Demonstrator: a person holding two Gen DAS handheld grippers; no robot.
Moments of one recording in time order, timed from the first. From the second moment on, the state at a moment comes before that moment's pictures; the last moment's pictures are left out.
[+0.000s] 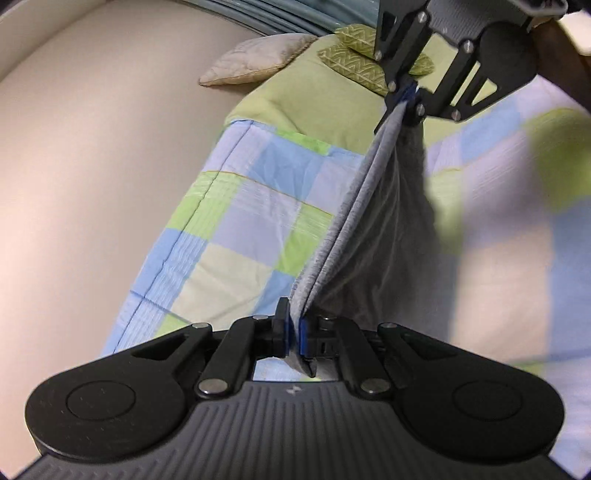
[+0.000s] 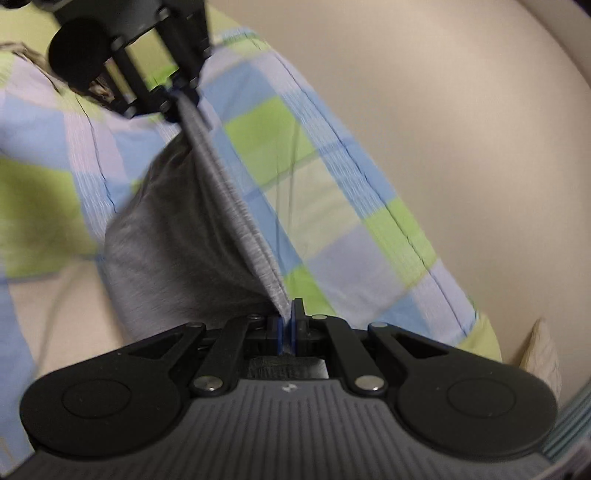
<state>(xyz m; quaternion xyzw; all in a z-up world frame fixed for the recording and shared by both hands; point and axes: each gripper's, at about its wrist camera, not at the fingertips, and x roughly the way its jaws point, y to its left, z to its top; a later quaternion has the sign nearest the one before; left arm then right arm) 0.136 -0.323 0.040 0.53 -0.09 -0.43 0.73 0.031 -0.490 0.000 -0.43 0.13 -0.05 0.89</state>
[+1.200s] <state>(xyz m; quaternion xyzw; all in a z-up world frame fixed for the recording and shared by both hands) 0.144 -0.284 -0.058 0.32 0.16 -0.52 0.78 0.039 -0.524 -0.081 -0.02 0.29 0.04 0.96</state>
